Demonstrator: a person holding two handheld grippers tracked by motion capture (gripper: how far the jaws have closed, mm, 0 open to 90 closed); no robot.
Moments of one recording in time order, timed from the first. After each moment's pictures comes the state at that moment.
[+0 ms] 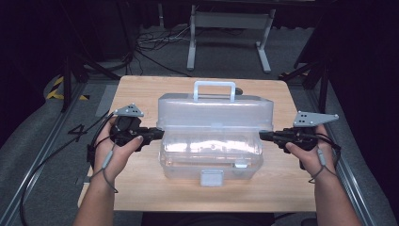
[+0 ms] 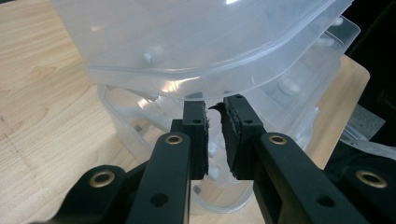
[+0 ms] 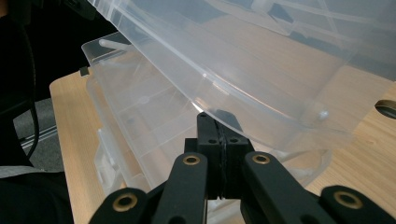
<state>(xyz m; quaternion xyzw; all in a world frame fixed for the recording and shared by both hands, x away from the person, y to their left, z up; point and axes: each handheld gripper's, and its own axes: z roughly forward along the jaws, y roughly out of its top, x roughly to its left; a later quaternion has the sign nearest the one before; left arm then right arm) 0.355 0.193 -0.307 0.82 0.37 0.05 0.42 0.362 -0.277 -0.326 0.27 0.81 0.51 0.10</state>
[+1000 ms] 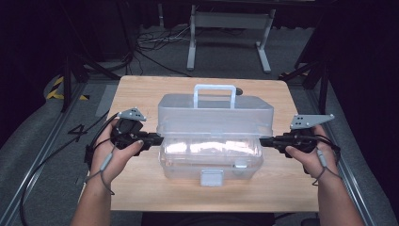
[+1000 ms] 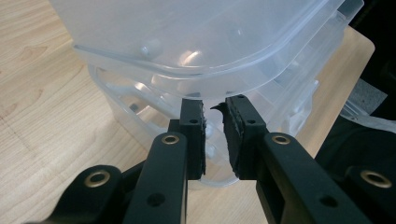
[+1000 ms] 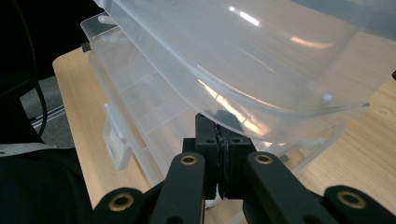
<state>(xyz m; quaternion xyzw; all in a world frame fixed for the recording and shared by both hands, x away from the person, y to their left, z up) 0.350 0.192 -0.307 0.85 0.36 0.04 0.38 0.358 -0.277 -0.328 0.28 0.84 0.46 0.07</state>
